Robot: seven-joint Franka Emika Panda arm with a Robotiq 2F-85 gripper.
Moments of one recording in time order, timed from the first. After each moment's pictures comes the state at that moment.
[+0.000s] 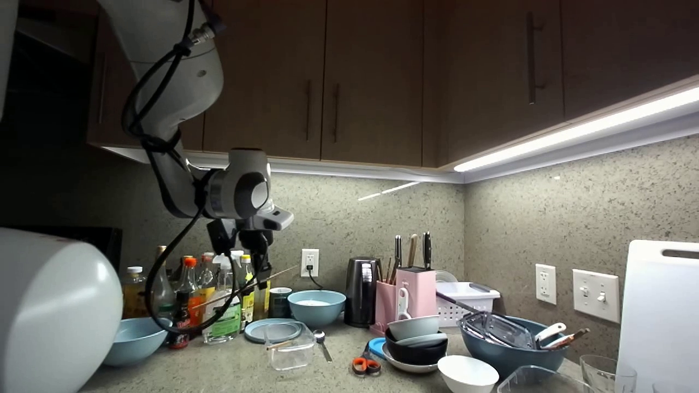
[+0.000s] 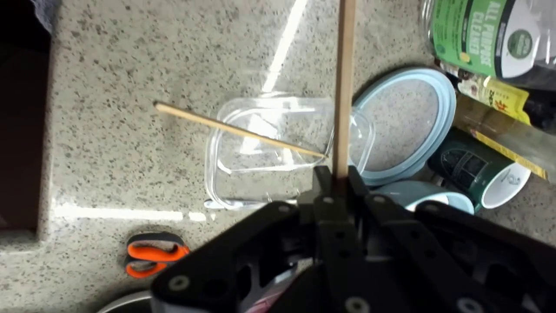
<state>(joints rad) 0.71 0.00 -0.39 -2.31 0.03 2.74 0.94</state>
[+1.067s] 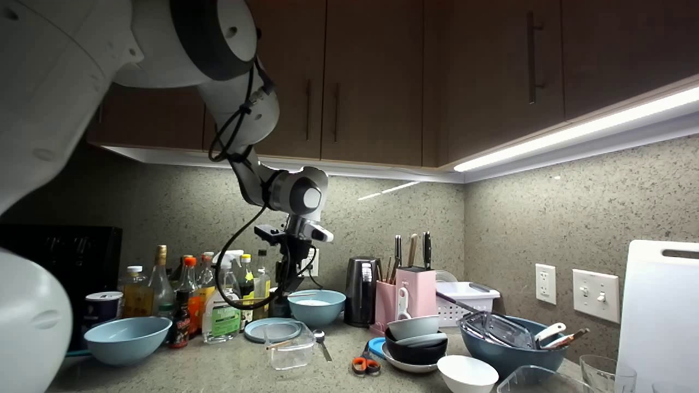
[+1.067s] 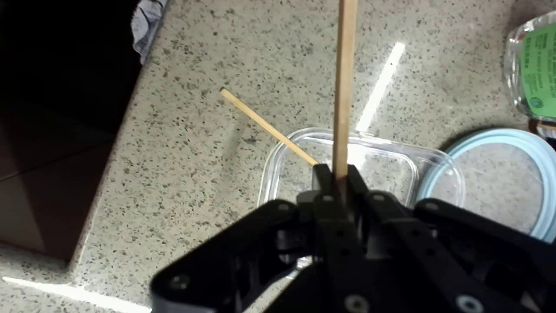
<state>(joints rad) 0.16 0.33 0.00 -1.81 0.24 2.08 0.61</state>
